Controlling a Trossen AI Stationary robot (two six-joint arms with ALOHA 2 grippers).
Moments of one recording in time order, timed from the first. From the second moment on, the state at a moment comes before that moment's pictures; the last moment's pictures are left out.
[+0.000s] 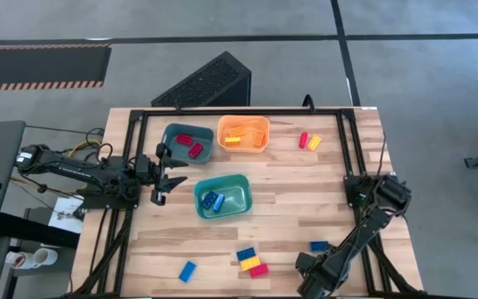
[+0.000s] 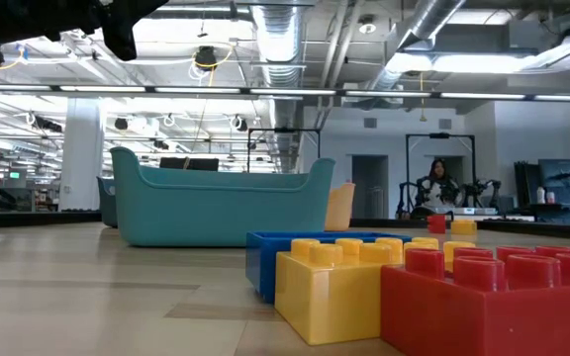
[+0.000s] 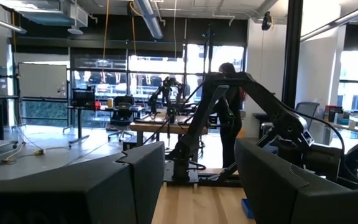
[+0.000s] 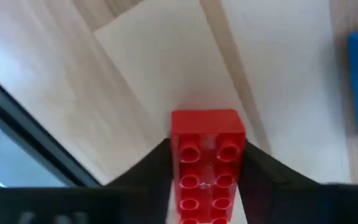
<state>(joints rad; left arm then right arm) -0.16 0.60 0.19 0.71 -0.17 0.00 0.90 1.99 1.29 -0.86 -0.16 1.35</state>
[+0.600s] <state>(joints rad) -0.16 0.60 0.19 0.69 -0.20 0.02 0.63 1.76 1.29 -0.79 0.82 1.20</state>
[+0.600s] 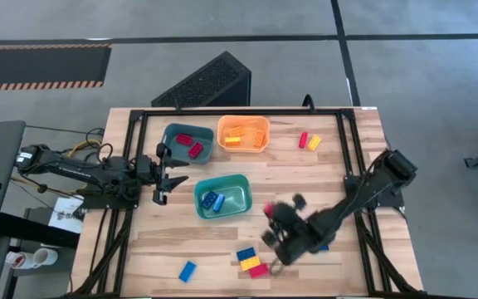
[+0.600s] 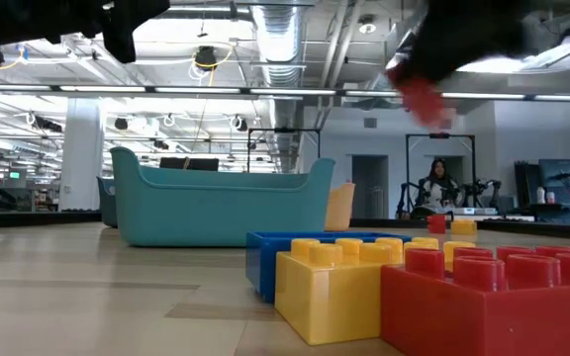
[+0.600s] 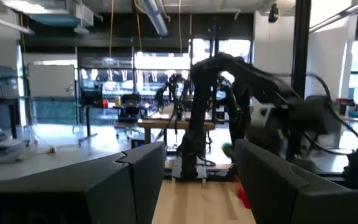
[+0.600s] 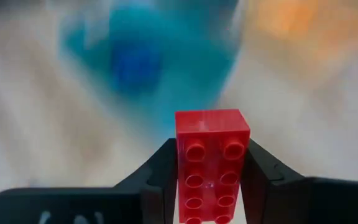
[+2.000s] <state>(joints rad) 0.11 0.93 0.22 0.78 0.26 -0.25 0.15 1.91 1.29 0.67 0.36 0.13</state>
